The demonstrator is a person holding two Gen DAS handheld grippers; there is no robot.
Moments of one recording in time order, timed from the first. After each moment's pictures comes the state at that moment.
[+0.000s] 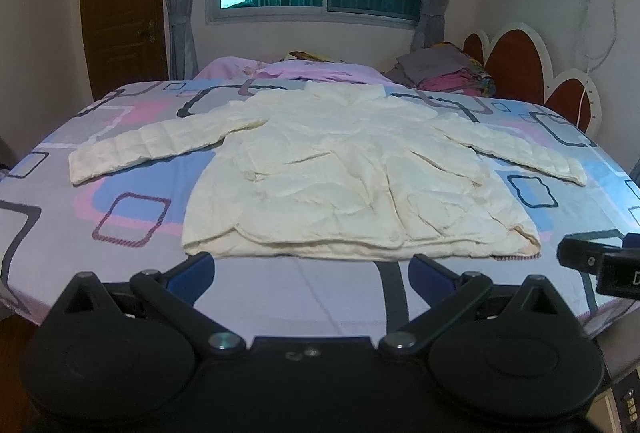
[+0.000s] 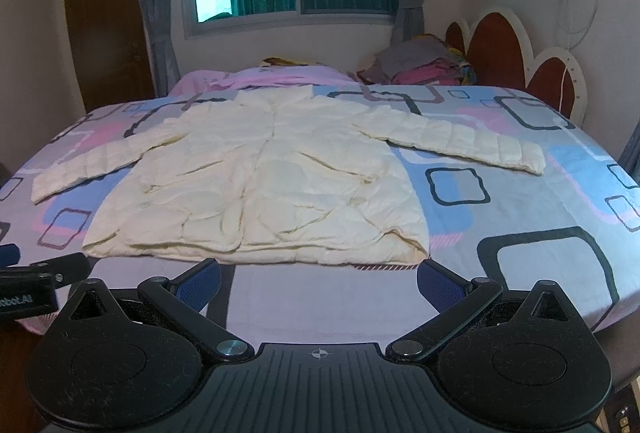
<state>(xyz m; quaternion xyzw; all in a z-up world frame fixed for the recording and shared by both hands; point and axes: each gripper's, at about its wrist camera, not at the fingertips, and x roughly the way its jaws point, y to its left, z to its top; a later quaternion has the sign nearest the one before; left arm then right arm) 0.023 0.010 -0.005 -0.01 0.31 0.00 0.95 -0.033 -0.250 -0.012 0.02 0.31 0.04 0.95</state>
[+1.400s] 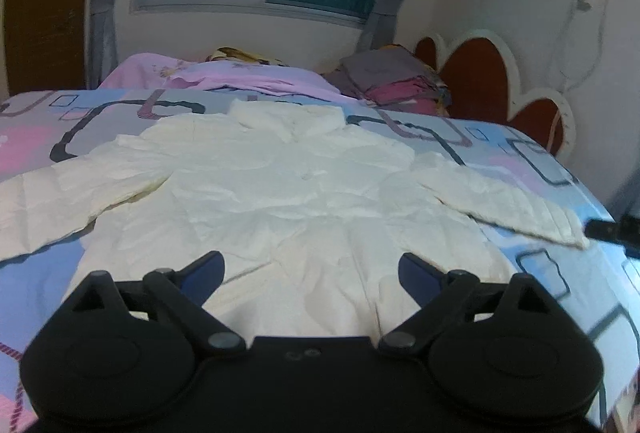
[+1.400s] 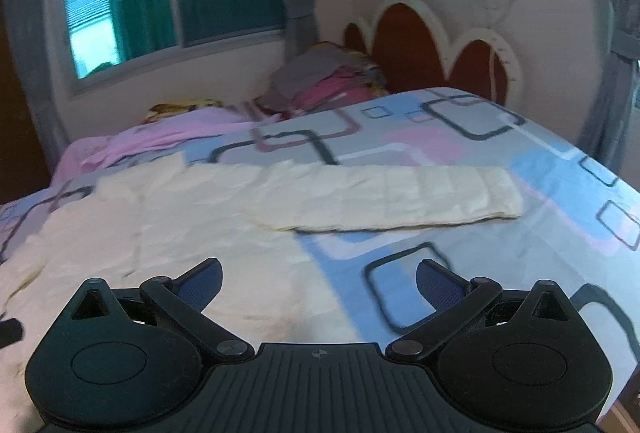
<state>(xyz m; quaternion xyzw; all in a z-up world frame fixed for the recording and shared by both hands) 0.282 0.004 -0.035 -0.05 0.32 -0.11 0.94 0.209 -0.337 -0.018 0.10 0.28 -0.12 0.95</state>
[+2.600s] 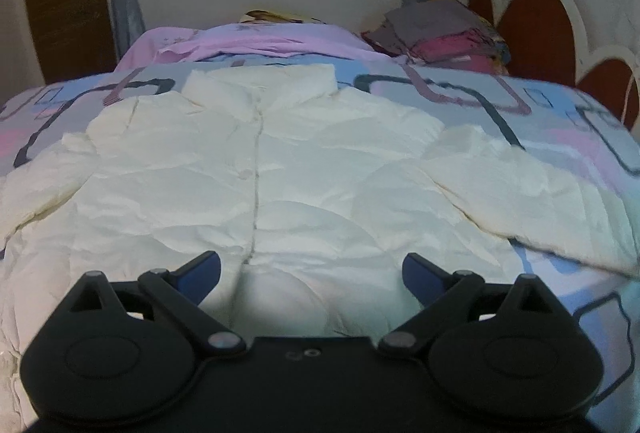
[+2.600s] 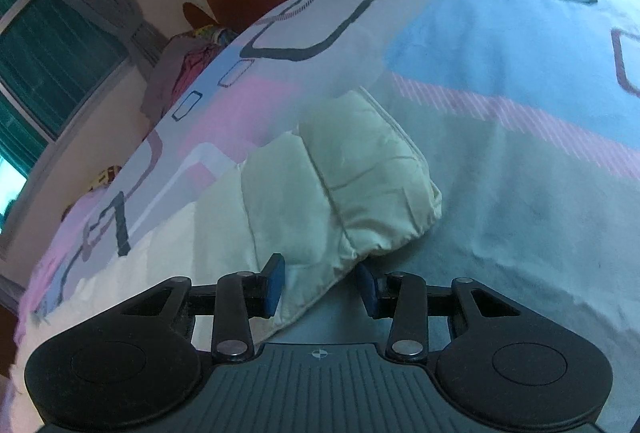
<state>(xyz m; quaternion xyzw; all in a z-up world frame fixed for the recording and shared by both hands) 0.402 -0.143 -0.080 -0.01 0.39 -0.01 0.92 0.333 -0.637 -0.143 0.34 0.31 -0.21 0.86</state>
